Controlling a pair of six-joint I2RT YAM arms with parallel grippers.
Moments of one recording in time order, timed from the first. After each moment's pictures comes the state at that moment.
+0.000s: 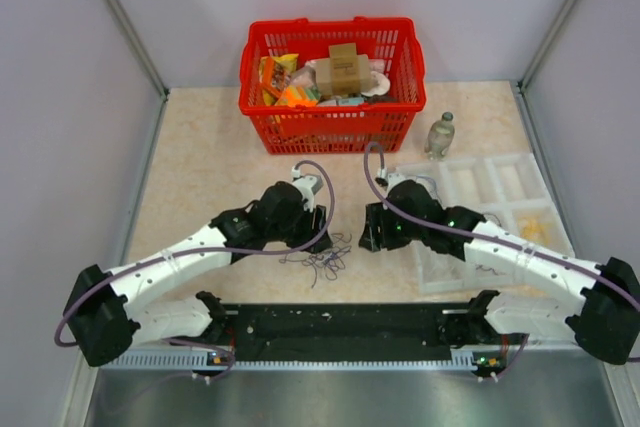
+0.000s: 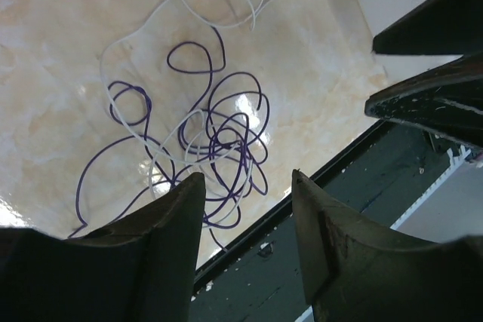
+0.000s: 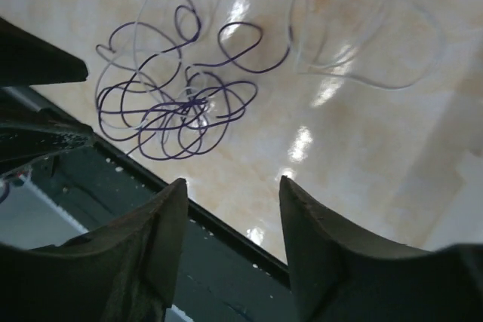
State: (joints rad) left arm -0.84 1.12 0.79 -0.41 0.12 -0.54; right arm 0.85 1.11 0.83 -0.53 0.01 0.58
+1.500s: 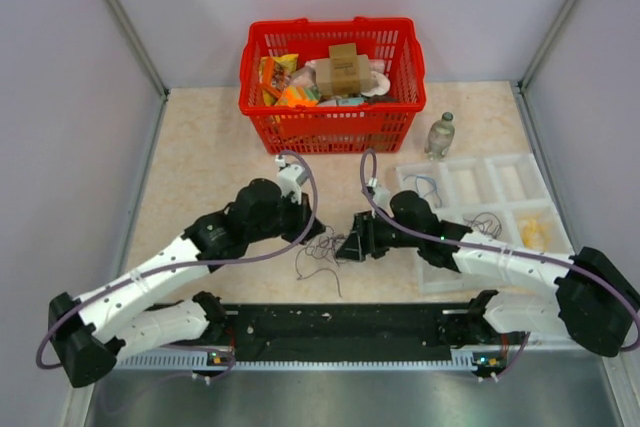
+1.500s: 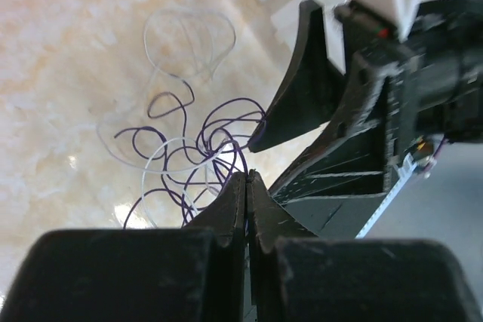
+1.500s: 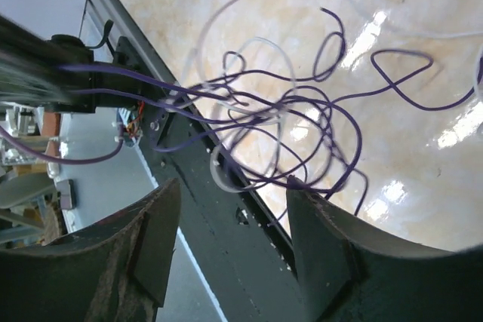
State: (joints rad) left arm -0.84 0.98 0.79 -0.37 0.15 -0.52; right arm 0.85 1.17 0.53 0.11 -0.41 0.71
